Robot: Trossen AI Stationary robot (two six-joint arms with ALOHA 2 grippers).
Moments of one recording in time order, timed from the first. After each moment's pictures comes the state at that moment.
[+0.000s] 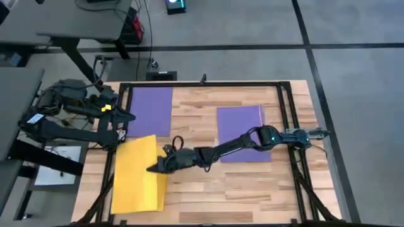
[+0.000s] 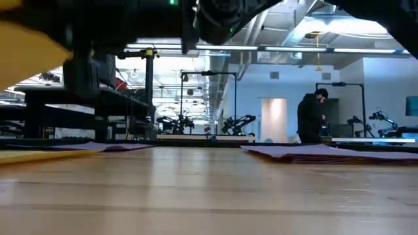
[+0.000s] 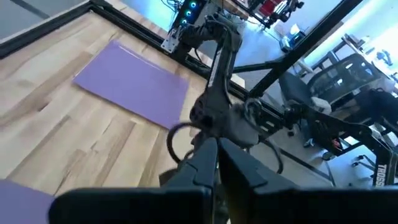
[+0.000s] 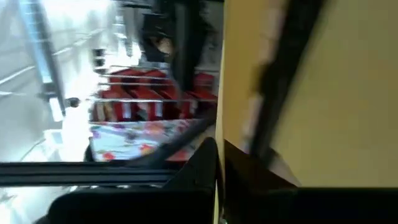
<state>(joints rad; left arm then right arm) 0.10 0.69 1.35 -0.99 0.15 -0.51 0.22 2.50 1.94 0.46 0.06 1.53</state>
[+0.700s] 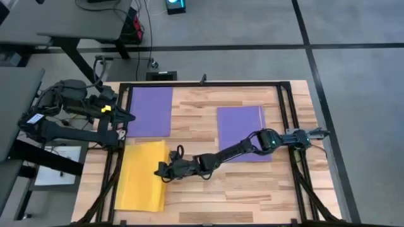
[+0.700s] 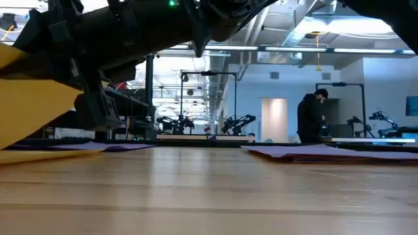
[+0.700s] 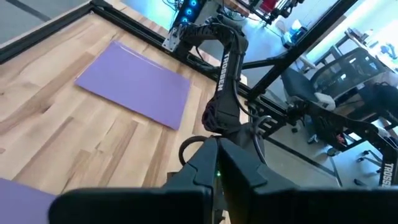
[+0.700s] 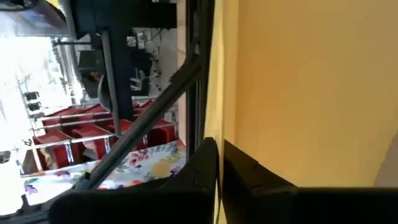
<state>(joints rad) 0.10 0.69 1.35 -1.00 0.15 -0.48 0.26 2.51 1.94 0.27 0.24 1.64</state>
